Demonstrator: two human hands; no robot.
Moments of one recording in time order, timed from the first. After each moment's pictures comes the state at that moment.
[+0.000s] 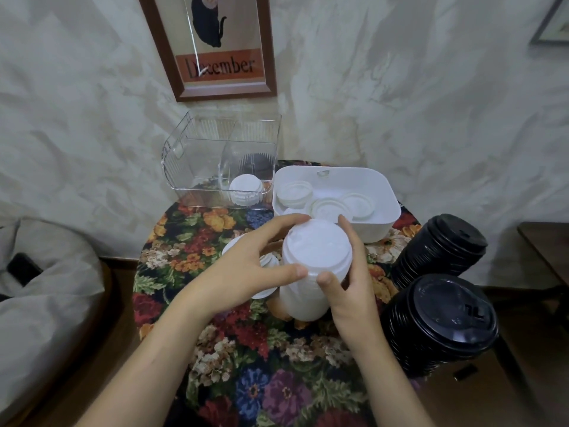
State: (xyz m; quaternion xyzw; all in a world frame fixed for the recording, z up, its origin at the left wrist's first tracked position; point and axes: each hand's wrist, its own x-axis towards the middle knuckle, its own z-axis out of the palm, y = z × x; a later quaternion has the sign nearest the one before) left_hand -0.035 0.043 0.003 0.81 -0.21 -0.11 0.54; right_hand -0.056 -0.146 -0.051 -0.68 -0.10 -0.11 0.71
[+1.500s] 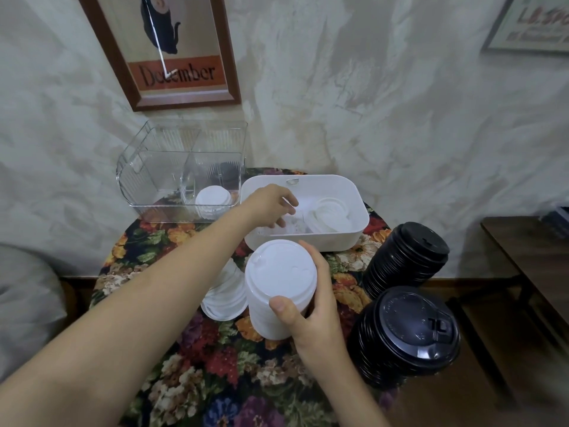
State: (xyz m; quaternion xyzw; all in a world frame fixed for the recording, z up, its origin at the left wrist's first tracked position) left_hand 0.154 -0.034 -0.017 0.91 -0.12 -0.15 0.37; right_hand -0.066 -0.142 -0.044 -0.67 -0.06 -0.08 0.74
